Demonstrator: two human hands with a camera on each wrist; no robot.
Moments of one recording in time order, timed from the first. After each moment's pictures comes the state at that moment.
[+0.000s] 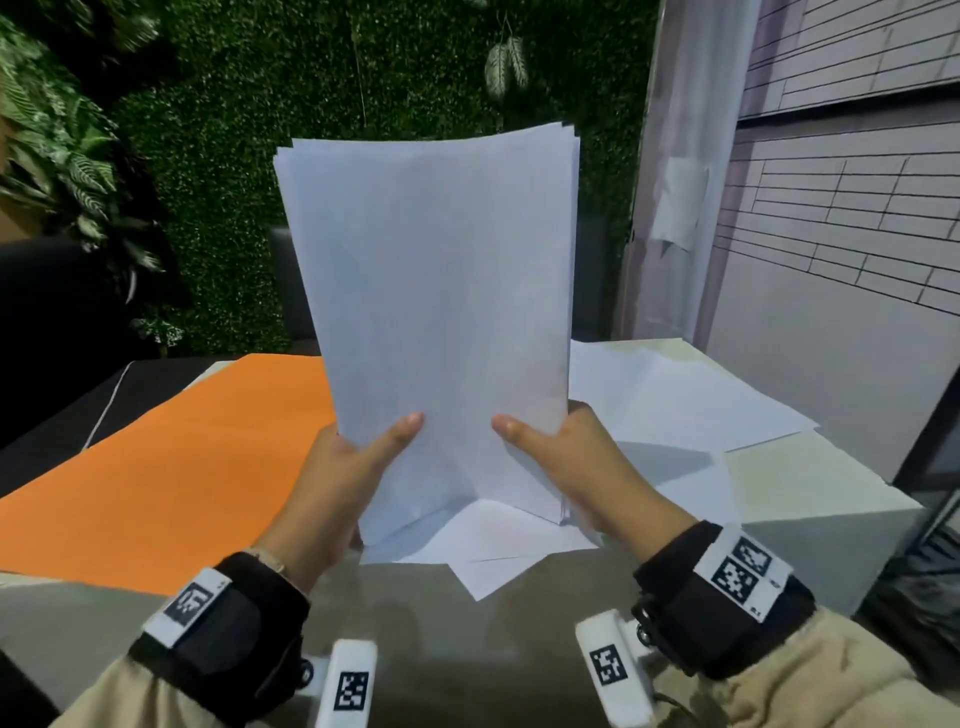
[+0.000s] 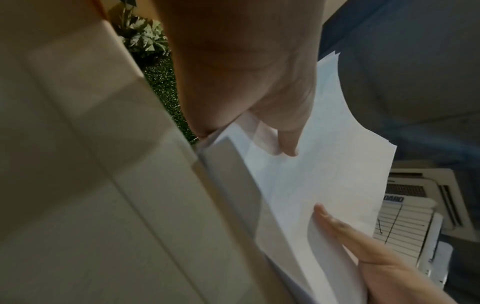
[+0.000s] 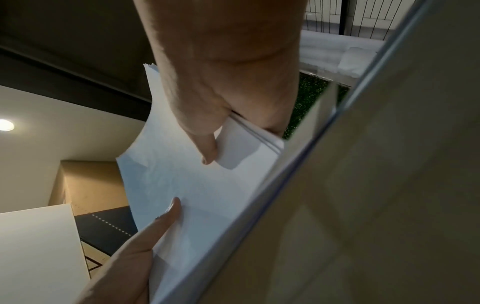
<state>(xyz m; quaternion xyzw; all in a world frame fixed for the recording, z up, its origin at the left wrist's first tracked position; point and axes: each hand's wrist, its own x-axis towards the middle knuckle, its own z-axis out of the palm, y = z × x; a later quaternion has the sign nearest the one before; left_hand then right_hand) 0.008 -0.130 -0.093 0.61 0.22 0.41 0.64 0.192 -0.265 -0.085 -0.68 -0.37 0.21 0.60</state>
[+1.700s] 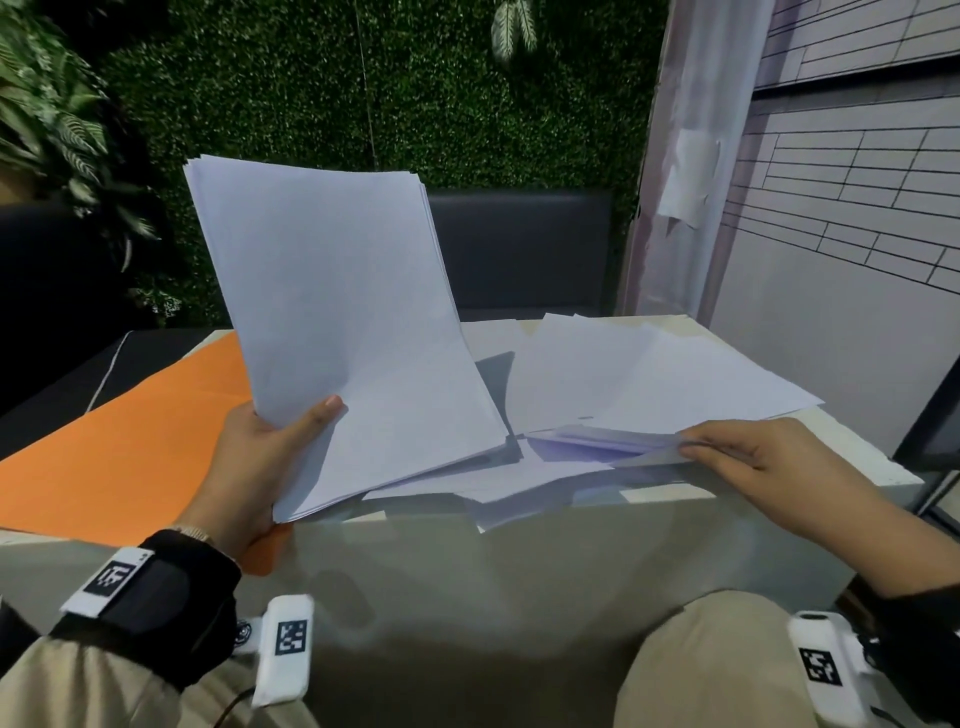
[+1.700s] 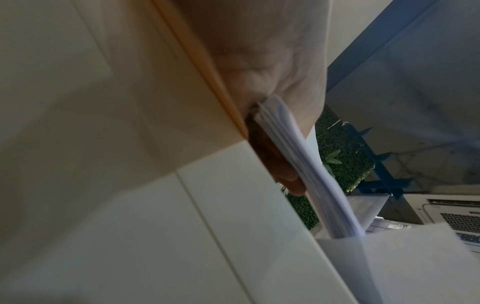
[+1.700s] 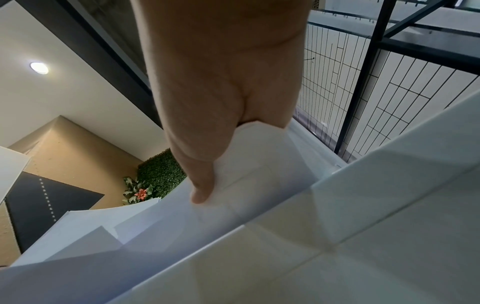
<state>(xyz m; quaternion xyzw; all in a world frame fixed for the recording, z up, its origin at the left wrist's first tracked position) -0.043 -0.074 -0.121 0.63 0.27 0.48 0.55 0.280 -0.409 -0.091 -0.81 -0.51 -0.03 0.28</state>
